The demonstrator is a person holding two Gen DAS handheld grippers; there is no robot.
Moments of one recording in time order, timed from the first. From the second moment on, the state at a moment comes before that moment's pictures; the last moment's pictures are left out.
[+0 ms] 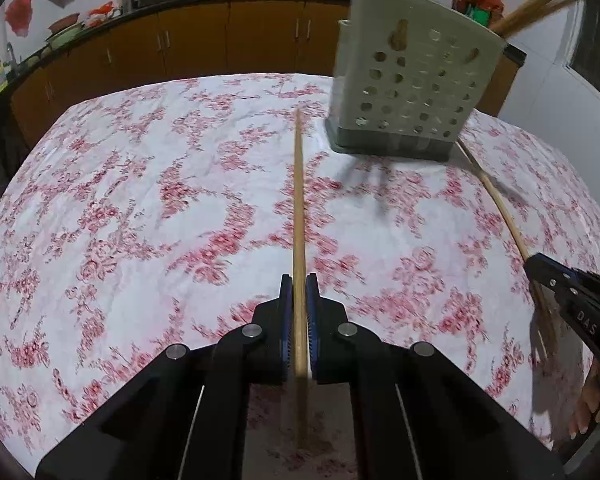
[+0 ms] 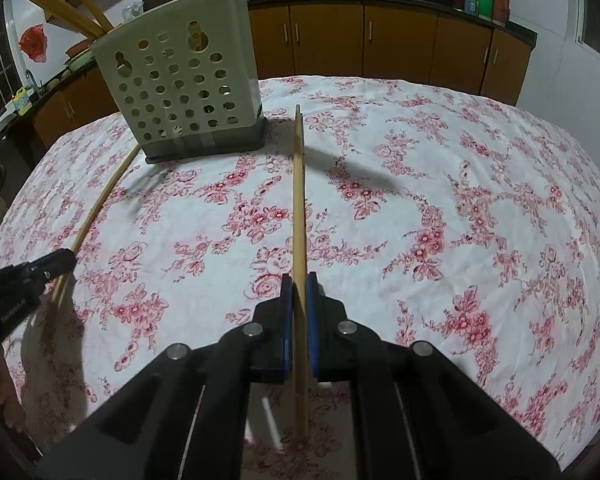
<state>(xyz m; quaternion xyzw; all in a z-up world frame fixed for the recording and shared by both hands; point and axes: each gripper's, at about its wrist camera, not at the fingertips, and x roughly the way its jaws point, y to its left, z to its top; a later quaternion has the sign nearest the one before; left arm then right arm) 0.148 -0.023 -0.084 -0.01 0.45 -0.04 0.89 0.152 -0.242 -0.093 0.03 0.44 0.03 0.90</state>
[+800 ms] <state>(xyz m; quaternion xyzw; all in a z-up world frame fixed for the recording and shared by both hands) 0.166 0.003 -0.085 -0.01 0.43 -0.04 0.90 0.173 -0.264 -0.096 0.02 0.42 -0.02 0.91</state>
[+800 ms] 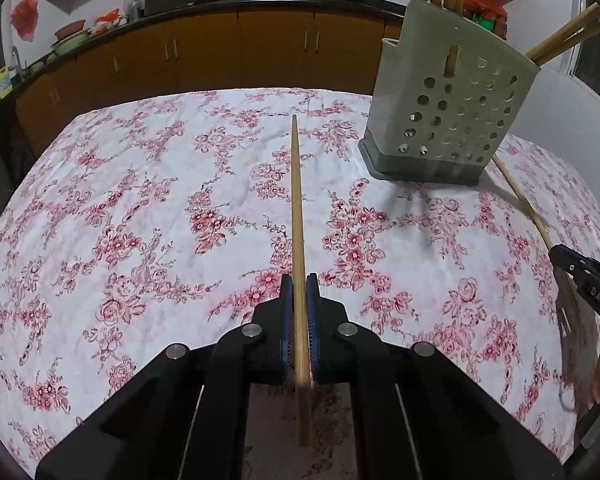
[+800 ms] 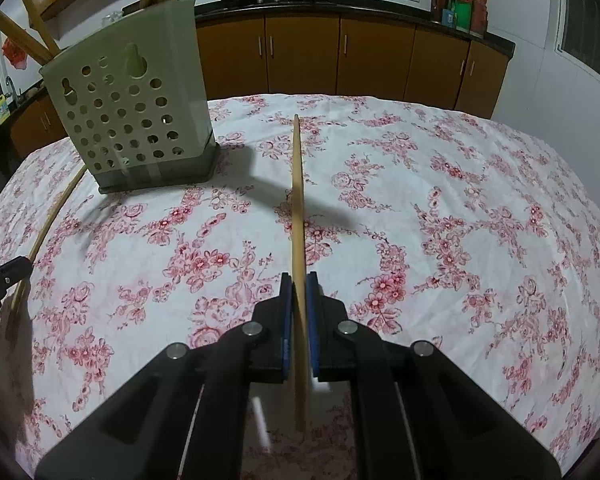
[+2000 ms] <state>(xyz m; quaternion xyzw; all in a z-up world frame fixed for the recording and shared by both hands) 0.144 0.018 -0.002 -0.03 0.34 -0.05 0.94 0.144 -0.284 -0.004 0.06 0.31 -0.01 0.95</state>
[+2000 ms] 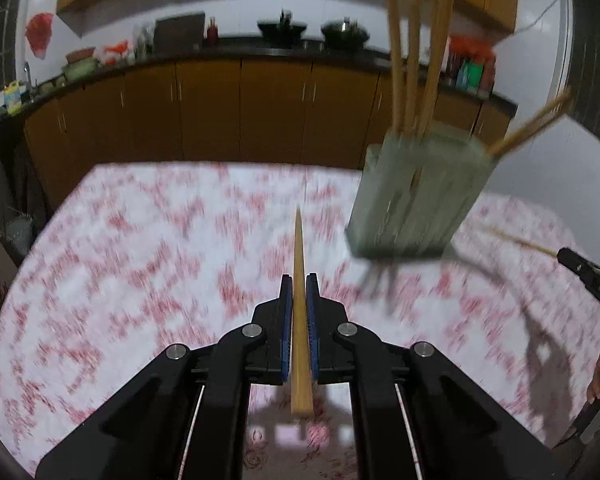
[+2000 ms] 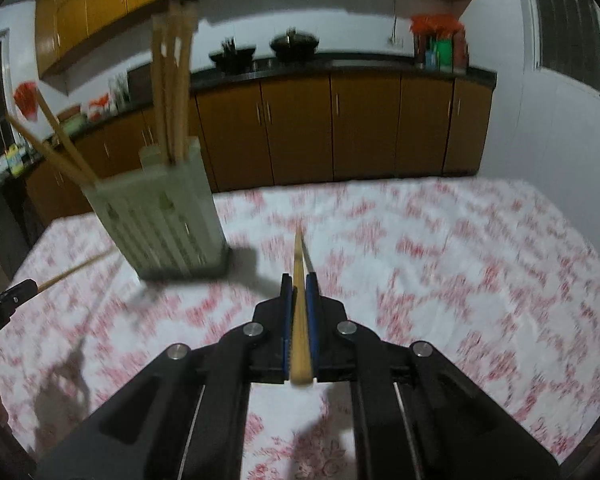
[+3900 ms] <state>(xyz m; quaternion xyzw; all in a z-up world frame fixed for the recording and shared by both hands) 0.204 -0.046 0.131 -0.08 0.09 -0.10 0.99 0.195 -0.228 0.139 0.08 0.12 0.08 0.99</state>
